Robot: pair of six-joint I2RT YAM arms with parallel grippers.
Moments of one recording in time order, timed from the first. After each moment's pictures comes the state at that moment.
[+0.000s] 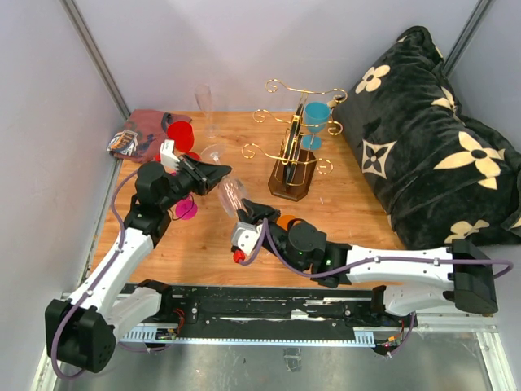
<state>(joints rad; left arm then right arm) -0.25 0.96 0.69 0.19 0.44 -1.29 1.36 1.23 0.80 0.51 0.40 -0.85</state>
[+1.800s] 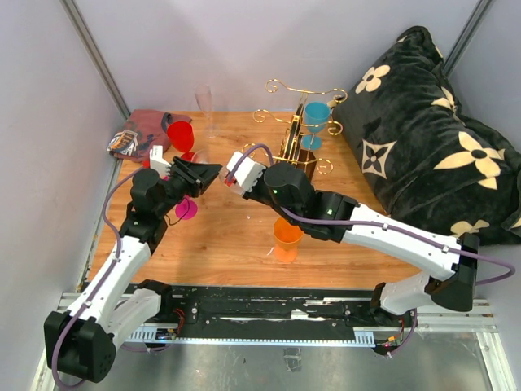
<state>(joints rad) -0.23 0.89 0.63 0.17 0.32 -1.26 1.15 1.40 1.39 -0.30 0.45 -0.45</state>
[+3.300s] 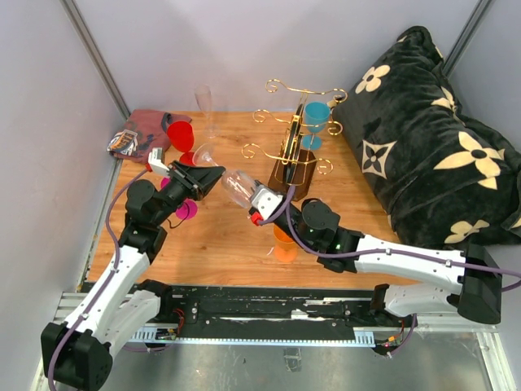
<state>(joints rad) -0.26 0.81 0.57 0.34 0.40 -1.40 1.19 1.19 0.84 0.45 0.34 -0.61</state>
